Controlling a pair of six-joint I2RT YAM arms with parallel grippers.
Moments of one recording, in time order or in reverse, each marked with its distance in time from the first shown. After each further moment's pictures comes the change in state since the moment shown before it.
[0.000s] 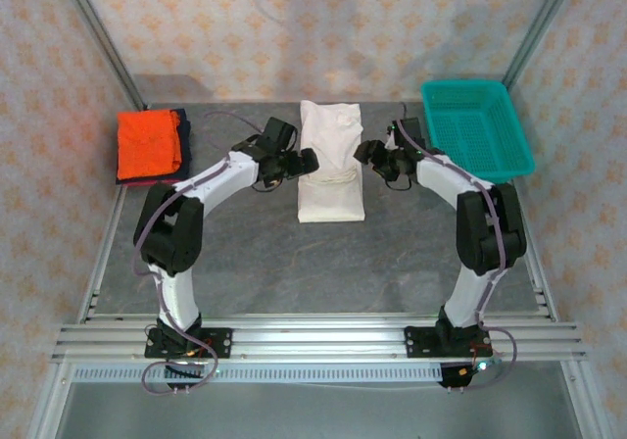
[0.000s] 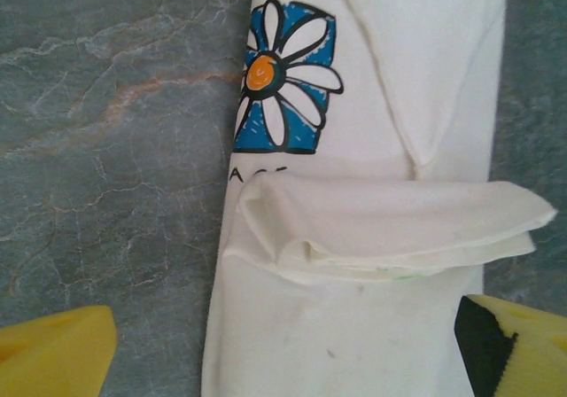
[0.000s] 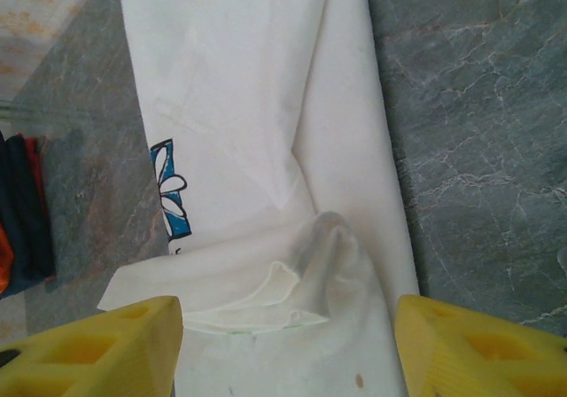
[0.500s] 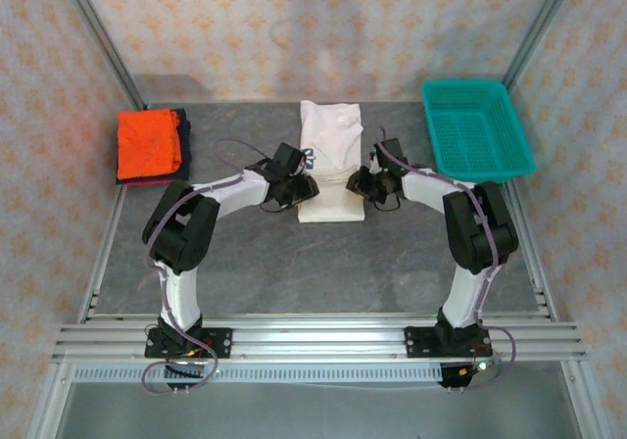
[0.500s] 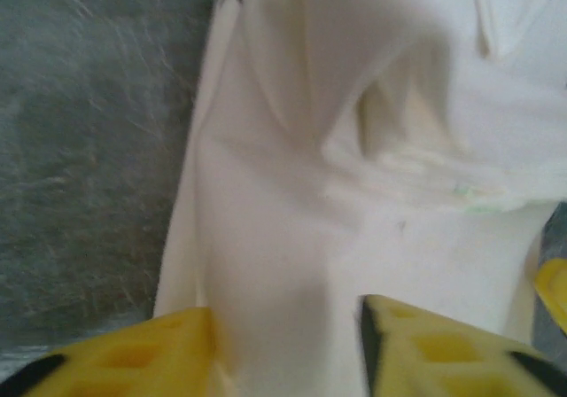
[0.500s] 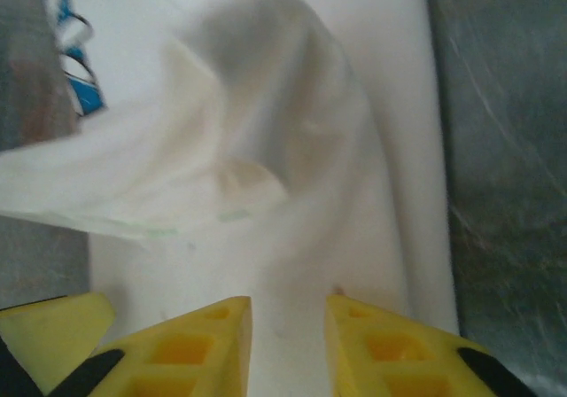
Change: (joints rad) left arm -0.068 0.051 -0.181 0.172 0.090 -0.155; right arm 0.089 0.035 -0.136 0.014 -0.027 0.004
